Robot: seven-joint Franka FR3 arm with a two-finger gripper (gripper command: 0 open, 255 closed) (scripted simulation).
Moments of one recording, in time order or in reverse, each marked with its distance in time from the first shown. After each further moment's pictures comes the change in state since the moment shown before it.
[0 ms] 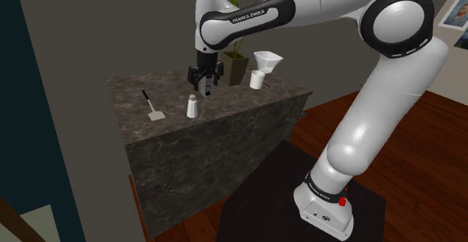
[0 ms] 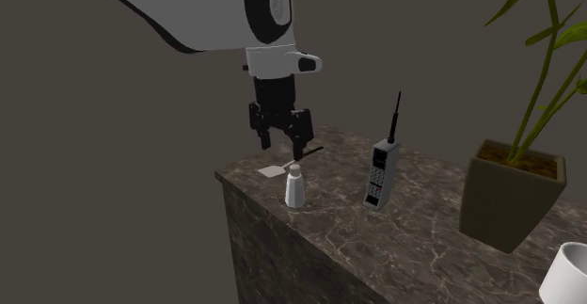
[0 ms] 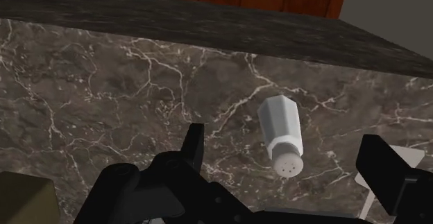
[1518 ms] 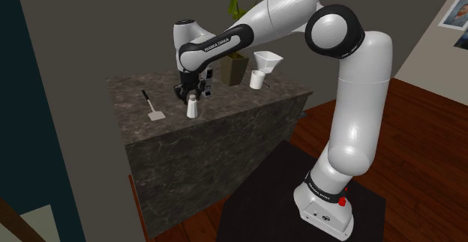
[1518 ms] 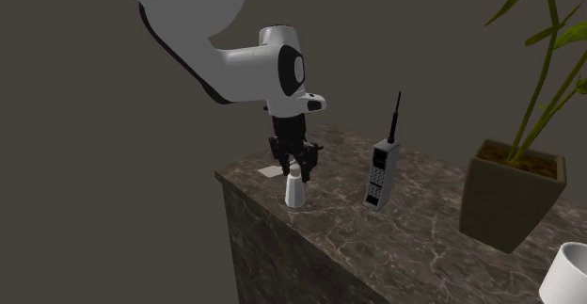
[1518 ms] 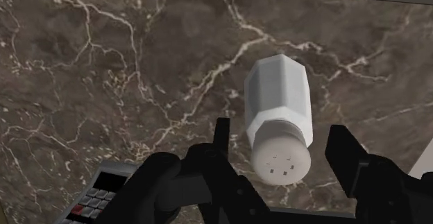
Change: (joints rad) arm 0.032 0.349 -0.008 0.208 -0.139 0.097 0.128
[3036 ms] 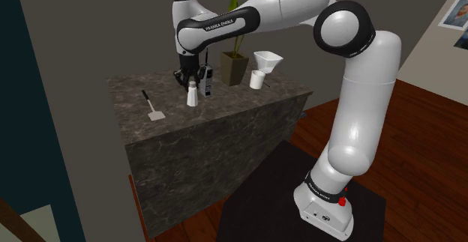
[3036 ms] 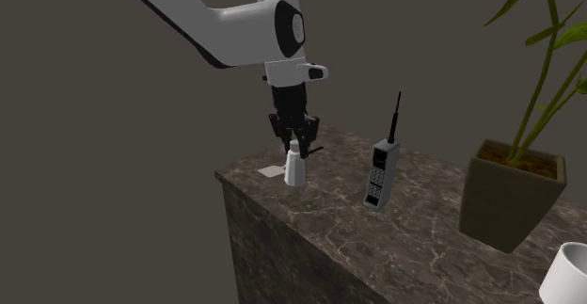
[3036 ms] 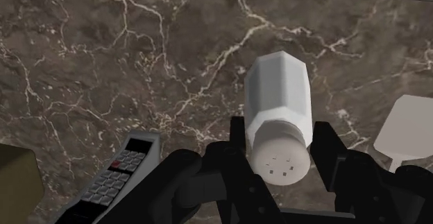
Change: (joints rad) arm -0.002 -0.059 0.008 0.094 0.025 -0.150 -0.030
